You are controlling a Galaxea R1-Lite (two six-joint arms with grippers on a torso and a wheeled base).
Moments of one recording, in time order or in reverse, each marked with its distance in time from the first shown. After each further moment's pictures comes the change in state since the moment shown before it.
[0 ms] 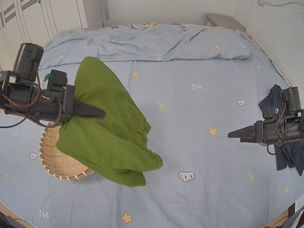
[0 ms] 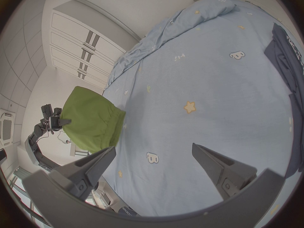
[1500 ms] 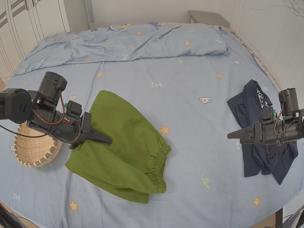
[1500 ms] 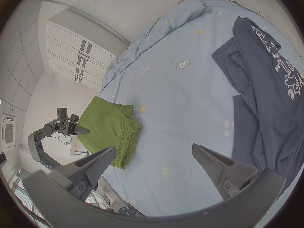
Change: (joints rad) left arm 0.051 0.187 0.070 0.024 -0.041 -0.080; right arm -0.010 0.031 -0.007 0.005 -0.001 0.001
